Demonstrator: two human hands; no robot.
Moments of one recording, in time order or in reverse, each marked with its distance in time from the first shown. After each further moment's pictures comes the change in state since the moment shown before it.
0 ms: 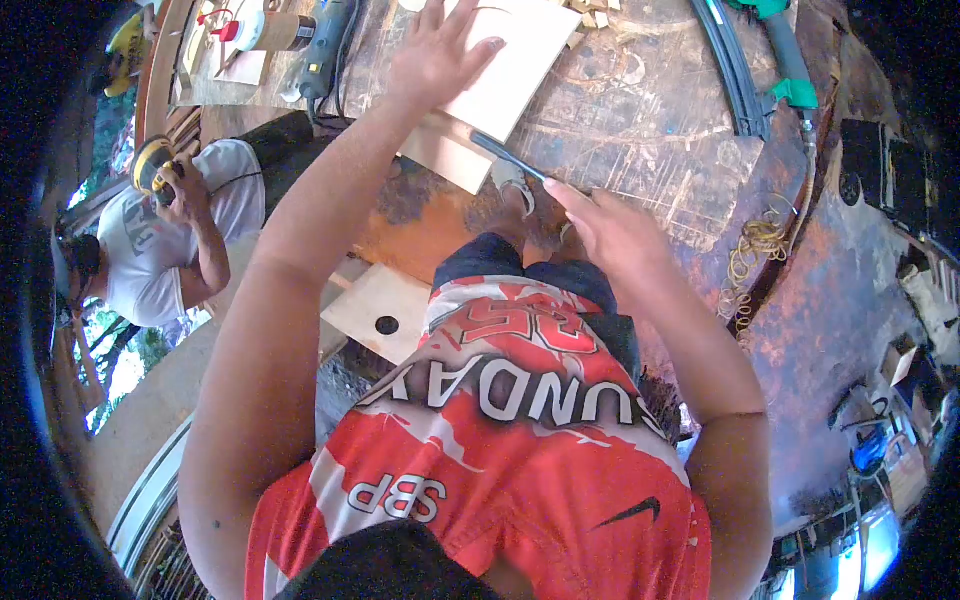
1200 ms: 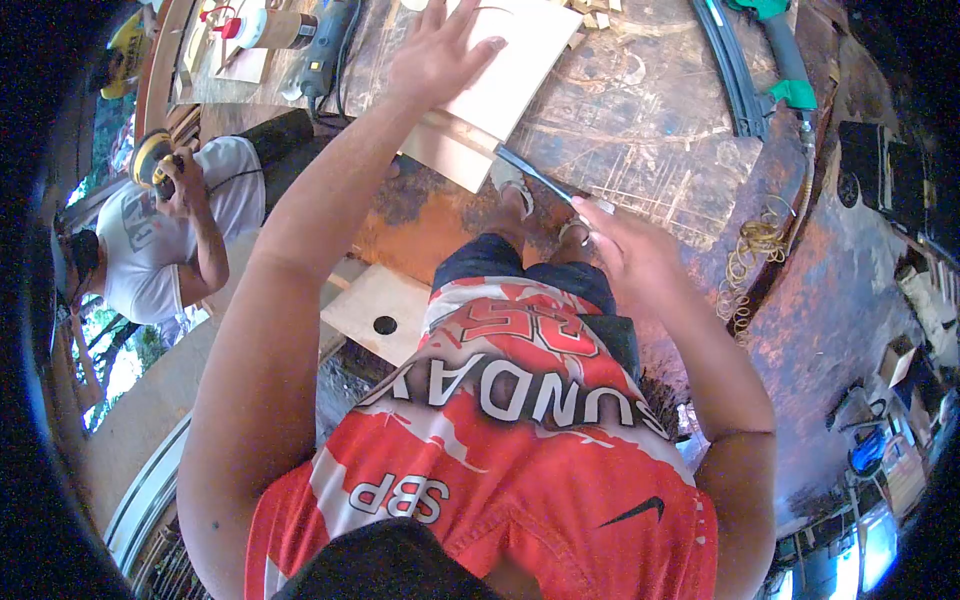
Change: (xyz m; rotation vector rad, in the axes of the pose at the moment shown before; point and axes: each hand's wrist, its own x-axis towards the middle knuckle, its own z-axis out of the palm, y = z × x) left_hand -0.001 0.003 -0.009 -0.029 0.001 -0.015; right_hand -0.024 0.010 -0.008 0.241 0.048 0.006
